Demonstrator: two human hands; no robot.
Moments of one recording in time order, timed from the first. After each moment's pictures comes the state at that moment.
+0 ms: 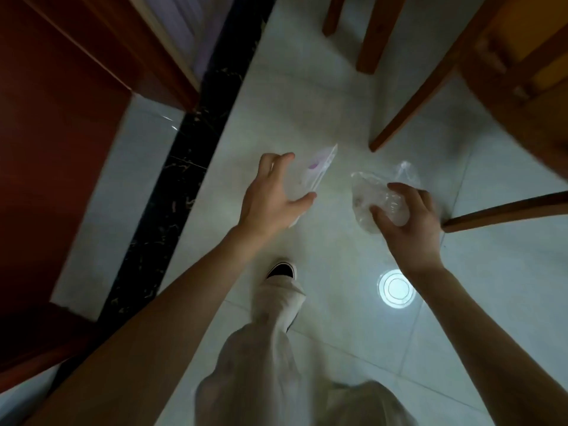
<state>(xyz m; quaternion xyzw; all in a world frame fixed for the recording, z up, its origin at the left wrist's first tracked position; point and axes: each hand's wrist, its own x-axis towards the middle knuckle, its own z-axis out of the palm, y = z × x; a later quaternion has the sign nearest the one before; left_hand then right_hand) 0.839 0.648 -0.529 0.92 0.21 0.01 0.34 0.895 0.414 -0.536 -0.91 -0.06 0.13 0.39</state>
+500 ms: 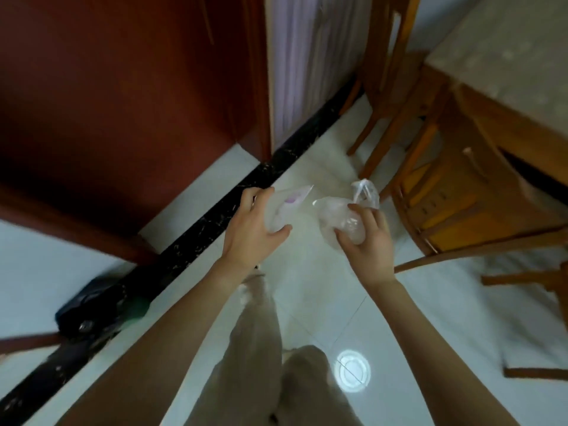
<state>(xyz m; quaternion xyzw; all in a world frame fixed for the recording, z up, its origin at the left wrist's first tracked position) 0.564 0.547 -0.068 0.88 0.34 0.16 0.28 0.713 0.369 -0.080 -0.86 -0.33 0.09 0.38</state>
